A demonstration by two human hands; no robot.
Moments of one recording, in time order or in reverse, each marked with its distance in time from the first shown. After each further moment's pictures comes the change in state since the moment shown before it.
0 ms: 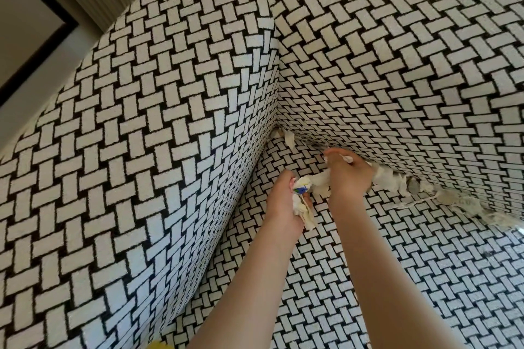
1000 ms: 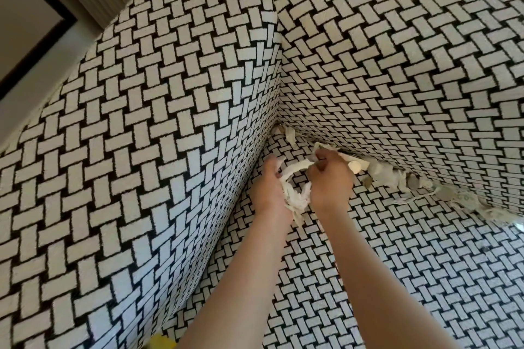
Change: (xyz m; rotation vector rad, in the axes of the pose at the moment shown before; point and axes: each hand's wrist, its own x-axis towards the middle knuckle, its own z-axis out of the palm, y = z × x) left_hand -0.008 0.014 -0.004 0.068 0.146 0.143; right_hand 0.001 0.034 0.005 -0.640 -0.135 -0.411
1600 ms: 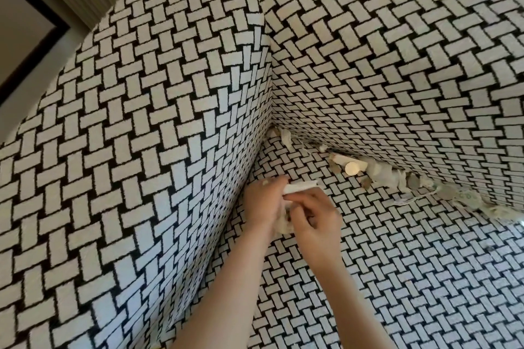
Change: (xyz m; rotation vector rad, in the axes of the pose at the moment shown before) left_hand 0.003 -0.003 -0.015 0.559 -0.039 0.293; right_hand -0.068 0.003 -0.013 0.325 -0.129 -0.176
